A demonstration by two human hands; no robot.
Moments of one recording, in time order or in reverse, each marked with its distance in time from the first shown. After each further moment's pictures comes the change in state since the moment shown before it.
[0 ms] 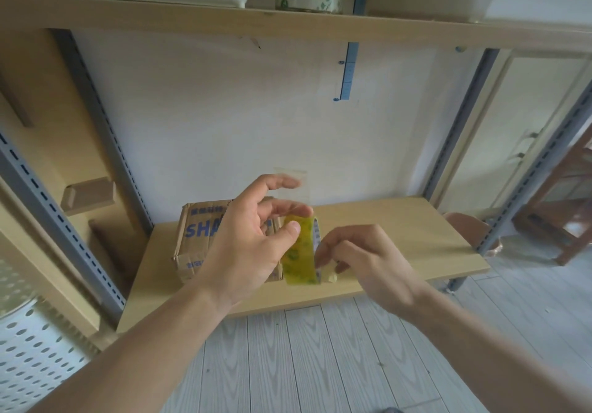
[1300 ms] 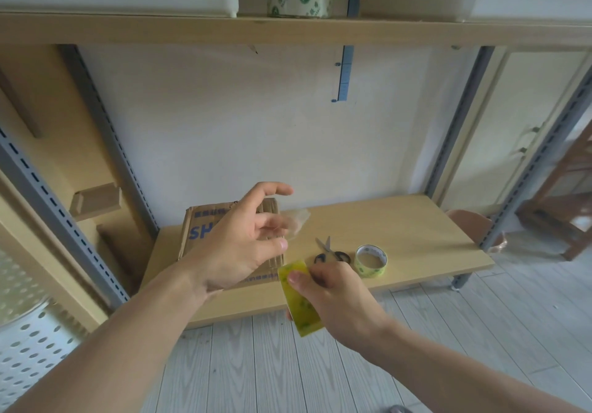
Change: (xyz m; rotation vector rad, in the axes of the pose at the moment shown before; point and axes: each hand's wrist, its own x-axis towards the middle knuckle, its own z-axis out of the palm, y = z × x) left_hand 0.005 -0.001 -0.019 0.149 -0.207 -0.197; right_hand -0.024 -0.001 0.047 0.039 -0.009 0.185
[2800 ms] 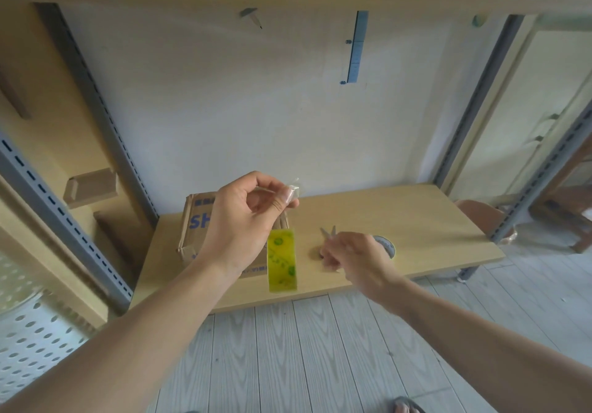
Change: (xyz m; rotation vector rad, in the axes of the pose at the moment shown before) left_hand 0.032 -0.025 0.012 -0.111 0.382 0.162; right_hand 0.068 0.052 -0.024 -0.138 0.101 0.068
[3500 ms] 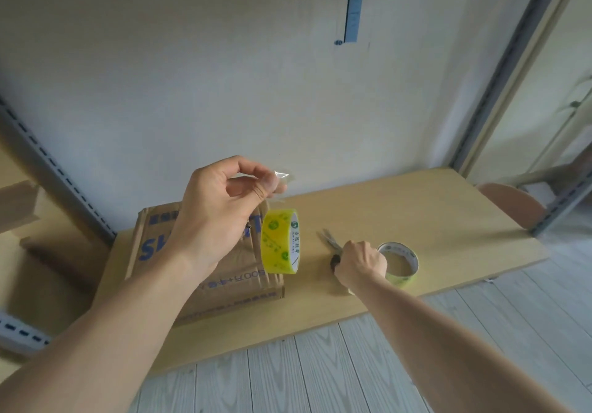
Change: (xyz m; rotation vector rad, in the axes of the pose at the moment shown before) left_hand 0.112 -0.083 0.022 0.028 -0.068 -0.105; right_hand 0.206 0.156 0.061 -0.840 0.067 0.380
